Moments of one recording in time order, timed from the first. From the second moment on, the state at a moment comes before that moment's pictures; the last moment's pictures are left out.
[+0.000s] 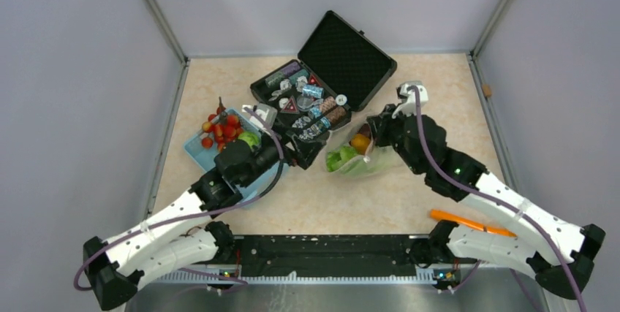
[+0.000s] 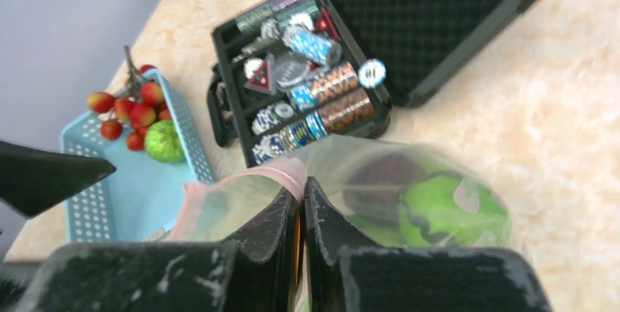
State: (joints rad) left arm -0.85 0.85 0.69 0.16 0.00 -0.46; right arm 0.89 0.93 0.94 -0.28 0.51 0.47
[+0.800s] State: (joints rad) left arm -0.83 0.77 0.64 -0.17 -0.48 -0.53; right arm 0.89 0.85 1.07 -0.41 0.78 0.30
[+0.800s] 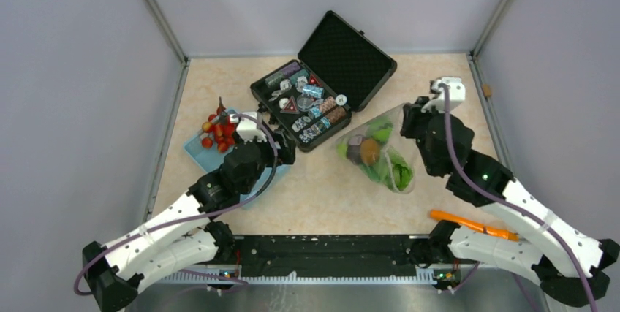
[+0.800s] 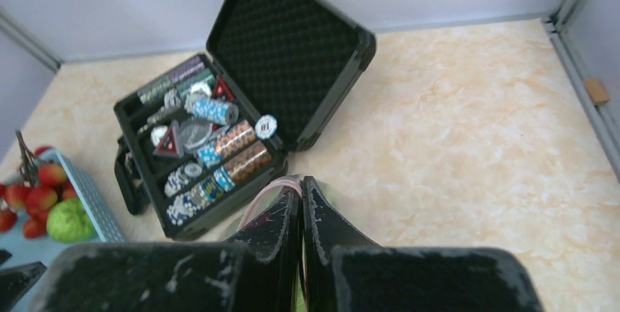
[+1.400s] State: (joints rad) left arm -0.45 0.83 0.68 -0.34 -0.41 -0.56; right arm 0.89 0.88 1.00 -0.40 0.71 0.39
